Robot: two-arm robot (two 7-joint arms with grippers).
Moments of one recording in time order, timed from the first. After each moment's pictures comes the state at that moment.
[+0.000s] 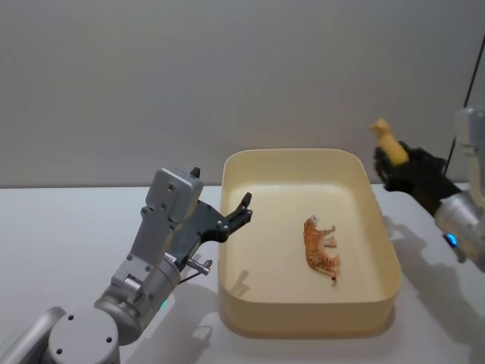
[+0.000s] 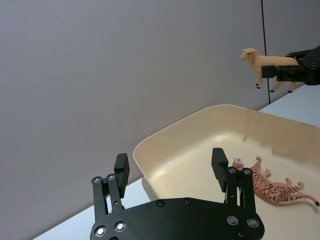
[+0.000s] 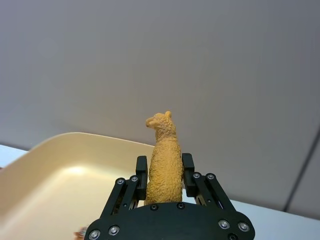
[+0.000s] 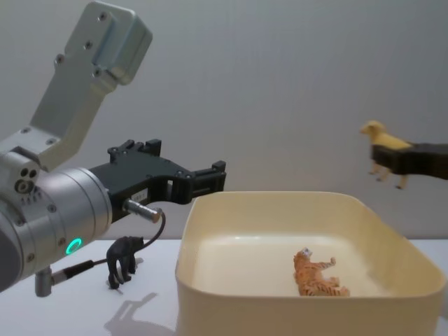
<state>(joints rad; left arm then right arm) -0.24 0.38 0.45 -1.63 -0.20 0.01 -0.01 0.40 0.20 -0.18 -1.34 0.23 0.11 0.23</state>
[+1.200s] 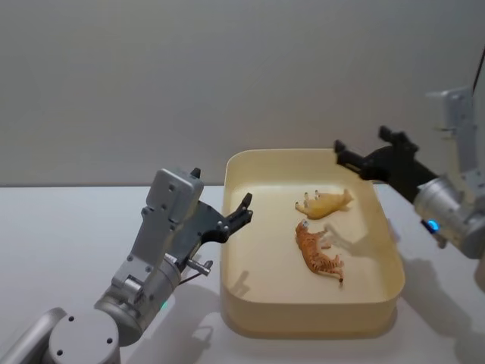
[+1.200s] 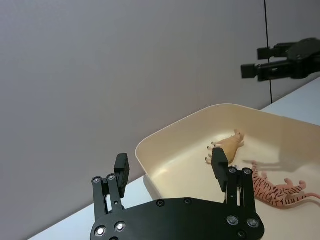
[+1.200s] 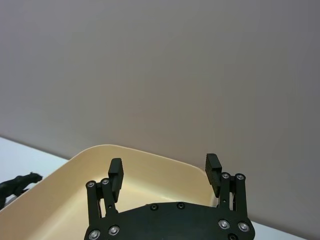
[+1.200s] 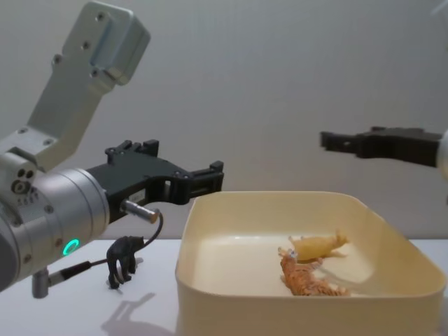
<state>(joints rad) -0.23 0.39 0.45 -1.63 -0.20 0.02 0.00 0.46 0.17 -0.20 -1.31 0.23 0.12 0.30</state>
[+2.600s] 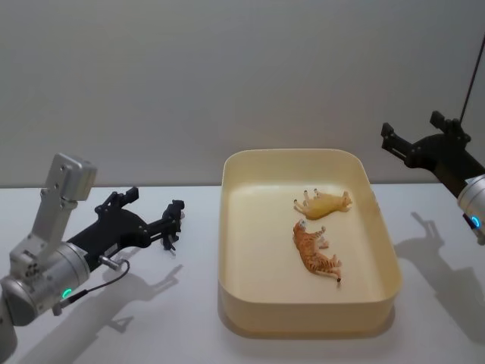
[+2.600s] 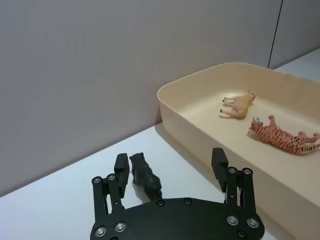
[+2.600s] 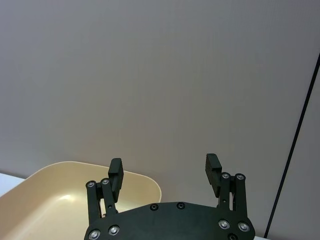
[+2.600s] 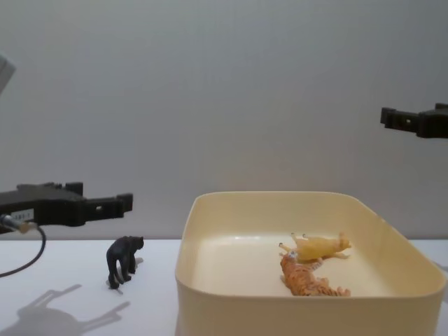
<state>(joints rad) -0.29 0.54 0.29 -1.46 -0.51 0.09 -0.36 0.39 0.23 -0.14 -1.39 0.26 0.07 0.23</state>
